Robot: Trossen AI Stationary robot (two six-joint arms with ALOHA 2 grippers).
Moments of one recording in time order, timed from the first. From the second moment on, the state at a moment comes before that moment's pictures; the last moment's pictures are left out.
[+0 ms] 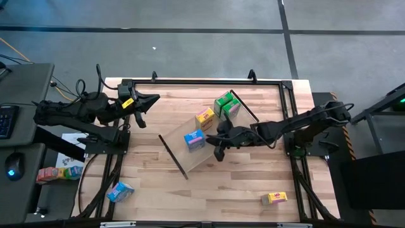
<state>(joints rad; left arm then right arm) -0.14 0.70 0.90 -0.16 -0.57 -0.19 0.22 1.50 1.03 -0.03 0.30 0.60</state>
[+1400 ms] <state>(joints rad) -0.14 0.70 0.90 -0.16 -0.59 -0.19 0.25 1.57 1.04 0.05 0.28 0.67</state>
